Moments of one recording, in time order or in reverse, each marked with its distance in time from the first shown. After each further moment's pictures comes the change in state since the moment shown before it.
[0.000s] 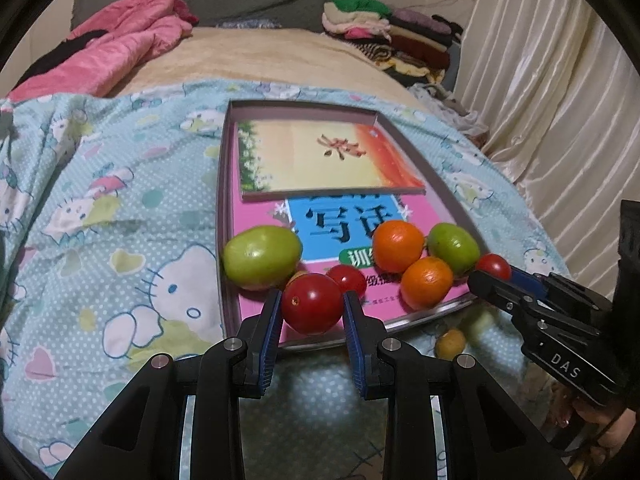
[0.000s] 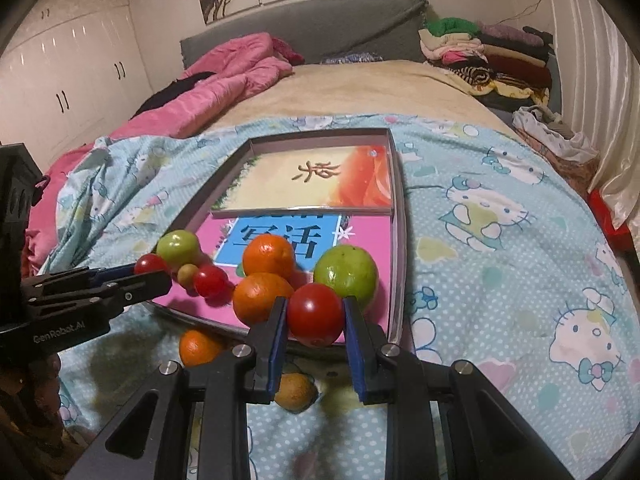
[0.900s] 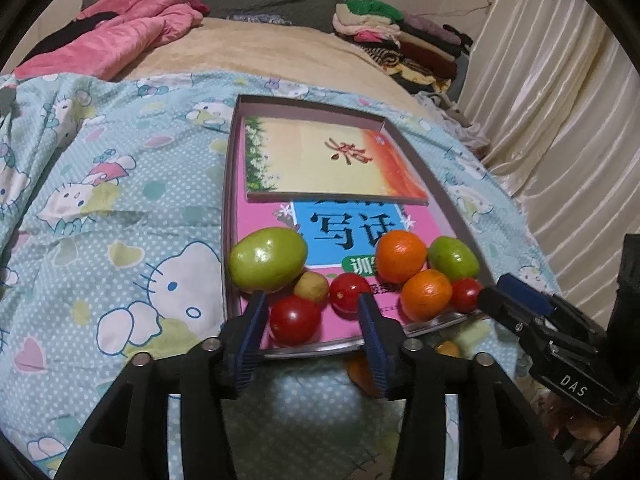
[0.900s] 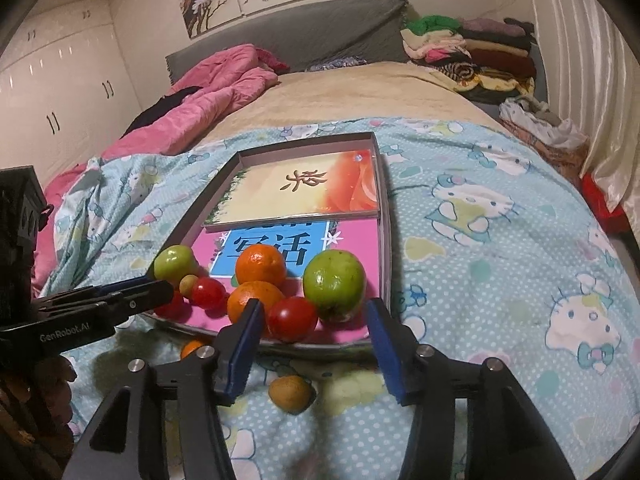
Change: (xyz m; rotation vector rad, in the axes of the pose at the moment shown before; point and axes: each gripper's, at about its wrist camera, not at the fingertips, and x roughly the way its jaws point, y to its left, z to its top) left arm -0.003 0.008 0.004 -0.068 -0.012 -0.038; right arm -0.011 -0.008 -0.001 0.083 -0.024 -0.002
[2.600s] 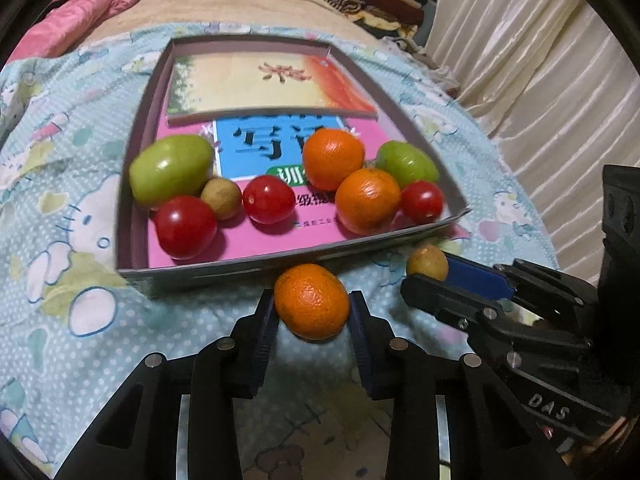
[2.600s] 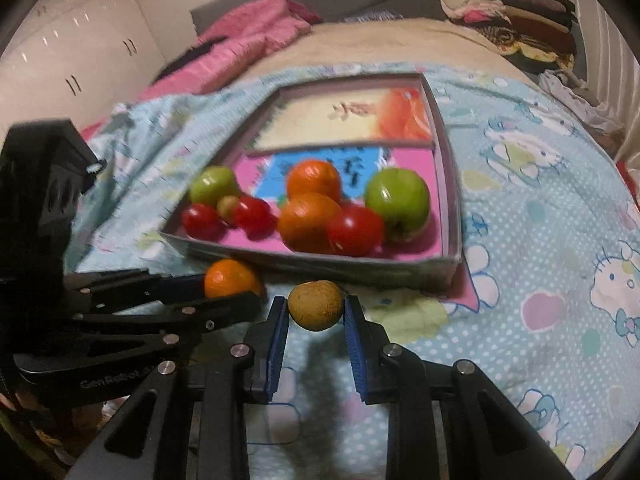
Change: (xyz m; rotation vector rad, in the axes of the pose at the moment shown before) left arm 0.020 -0.034 -0.035 0.098 0.175 -0.087; right arm 0.011 0.022 -0.026 -0.068 0.169 0.109
